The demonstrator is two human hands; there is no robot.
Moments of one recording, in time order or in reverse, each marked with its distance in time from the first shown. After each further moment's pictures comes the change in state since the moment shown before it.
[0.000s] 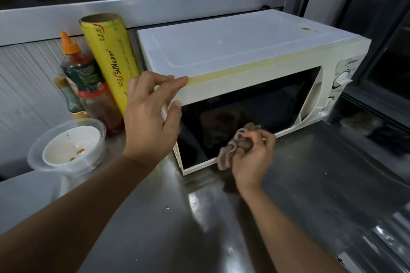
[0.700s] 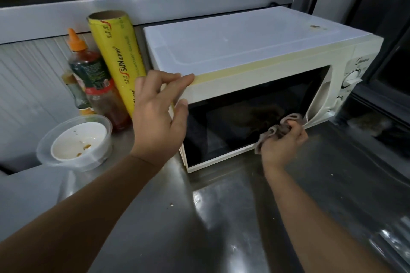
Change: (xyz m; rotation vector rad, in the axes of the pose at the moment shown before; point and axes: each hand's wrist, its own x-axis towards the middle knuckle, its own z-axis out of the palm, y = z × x) left_hand -0.002 0.003 0.001 -0.014 0.005 -0.017; right_hand 0.049 0.022 -0.005 0.045 0.142 0.270
